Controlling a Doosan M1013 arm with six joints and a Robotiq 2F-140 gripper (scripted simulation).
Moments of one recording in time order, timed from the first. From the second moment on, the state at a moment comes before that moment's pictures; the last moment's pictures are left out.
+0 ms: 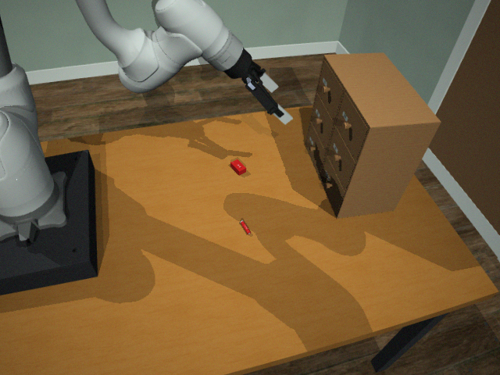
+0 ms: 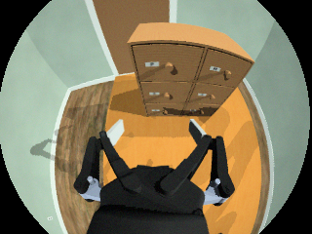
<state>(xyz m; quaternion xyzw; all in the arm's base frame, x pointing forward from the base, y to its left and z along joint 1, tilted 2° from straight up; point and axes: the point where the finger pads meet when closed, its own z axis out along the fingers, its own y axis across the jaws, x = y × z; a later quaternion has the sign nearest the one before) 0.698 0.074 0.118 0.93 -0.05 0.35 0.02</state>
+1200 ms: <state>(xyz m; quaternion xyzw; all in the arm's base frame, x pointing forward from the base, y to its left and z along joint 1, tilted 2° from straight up) 0.727 0.084 0.088 0.83 -0.05 0.55 0.05</state>
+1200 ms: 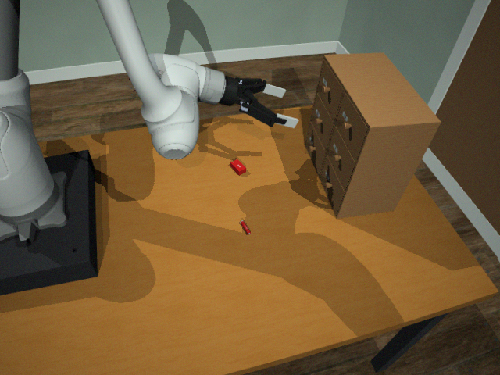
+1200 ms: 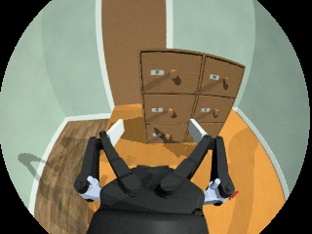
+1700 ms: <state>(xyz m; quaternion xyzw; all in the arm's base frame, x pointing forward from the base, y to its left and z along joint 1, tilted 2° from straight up) 0.740 0.071 0.073 0.75 -0.04 0.66 0.04</state>
